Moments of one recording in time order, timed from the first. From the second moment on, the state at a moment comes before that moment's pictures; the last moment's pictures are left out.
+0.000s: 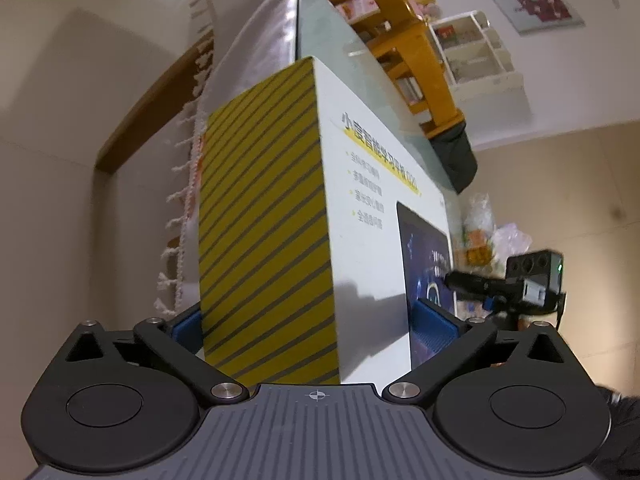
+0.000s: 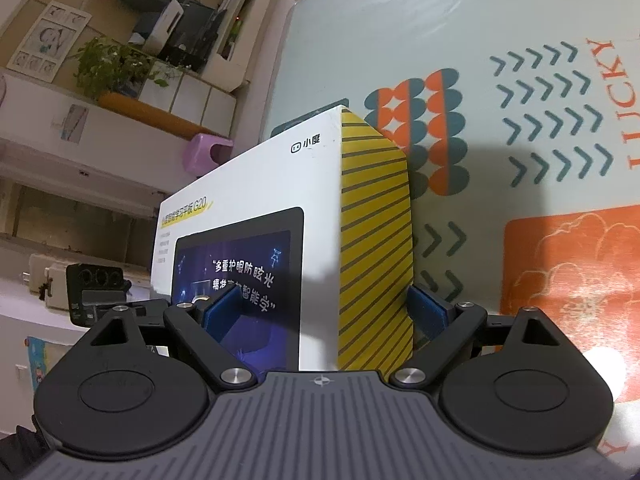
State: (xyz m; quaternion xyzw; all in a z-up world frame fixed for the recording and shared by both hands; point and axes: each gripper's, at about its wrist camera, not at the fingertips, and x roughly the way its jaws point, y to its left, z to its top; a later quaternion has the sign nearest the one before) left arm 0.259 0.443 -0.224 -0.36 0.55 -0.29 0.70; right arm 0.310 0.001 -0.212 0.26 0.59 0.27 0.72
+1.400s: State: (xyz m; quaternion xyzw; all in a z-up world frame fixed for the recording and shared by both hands) left arm 0.269 0.473 -0.259 -0.42 0.51 -0.36 0.65; right arm 0.318 -0.019 -0.204 0.23 0.60 0.31 0.70
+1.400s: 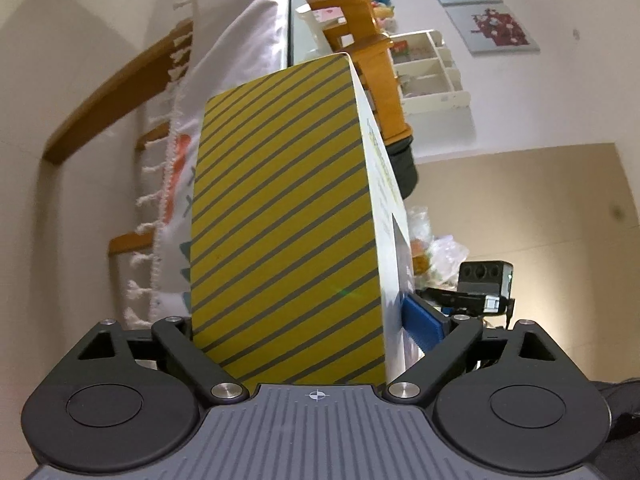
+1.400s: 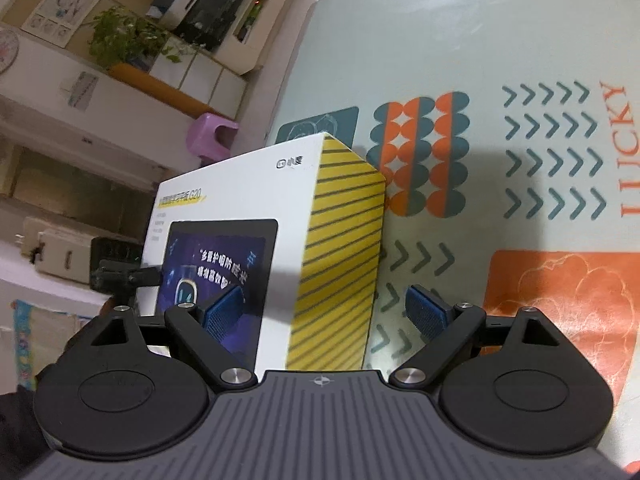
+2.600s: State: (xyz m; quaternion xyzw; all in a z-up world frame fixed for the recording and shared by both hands) left arm 0.242 0.393 -0.163 -0.36 0.53 -0.36 0.68; right arm 0.283 -0.092 -0.189 0.36 0.57 0.36 0.64
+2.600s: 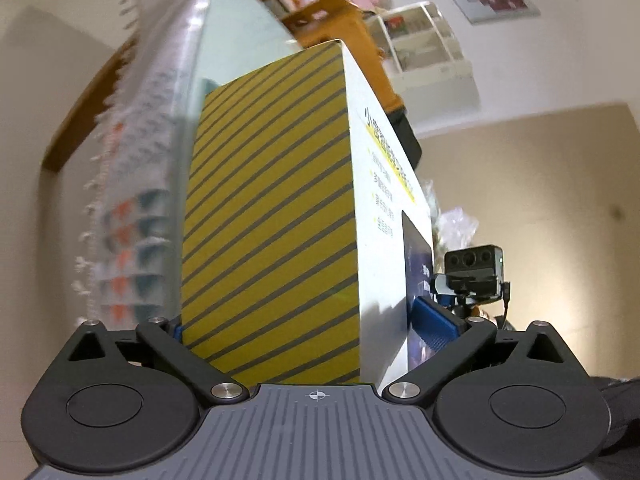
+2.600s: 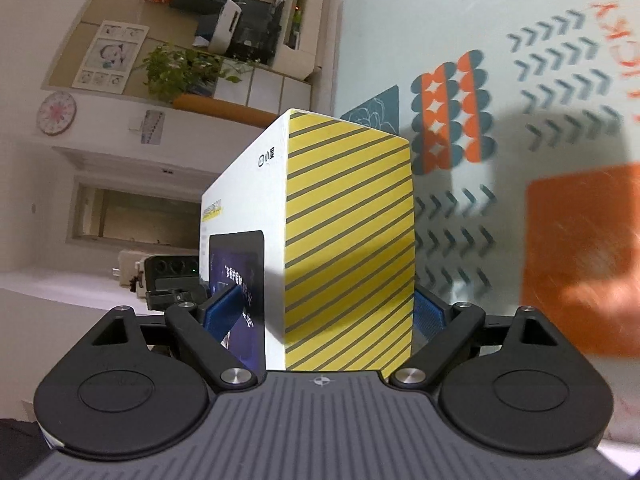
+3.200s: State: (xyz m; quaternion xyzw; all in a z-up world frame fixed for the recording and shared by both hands) left arm 0.207 0.266 -0.100 -0.32 0.54 -0.40 0.67; right arm 0.210 -0.209 -0.123 0.40 0.51 0.33 0.69
